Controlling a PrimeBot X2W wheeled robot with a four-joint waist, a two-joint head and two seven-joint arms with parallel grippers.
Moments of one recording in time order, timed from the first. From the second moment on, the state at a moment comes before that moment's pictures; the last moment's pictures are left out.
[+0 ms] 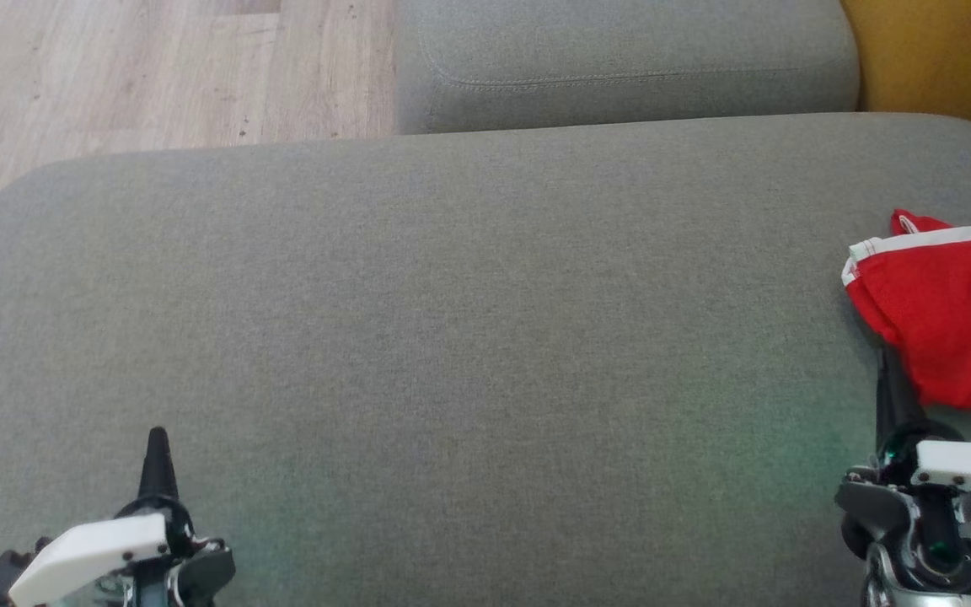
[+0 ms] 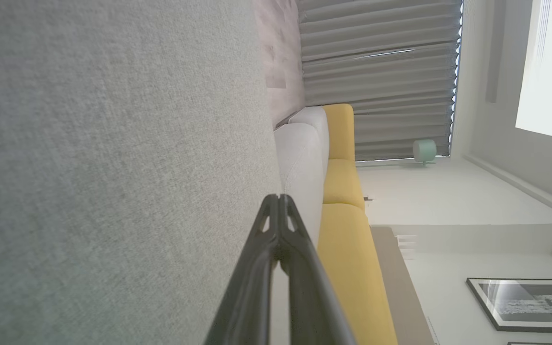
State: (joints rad) left arm -0.04 0.04 0.07 0.29 -1.50 -0.11 0.08; right arm -0.09 -0.05 -0.11 0.31 1.50 0.13 0.08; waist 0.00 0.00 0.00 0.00
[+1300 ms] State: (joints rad) left arm -0.06 0.04 0.07 0.28 -1.60 -0.12 0.11; right arm -0.09 -0.05 -0.13 0.29 1.60 0.13 0.11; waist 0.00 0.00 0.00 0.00
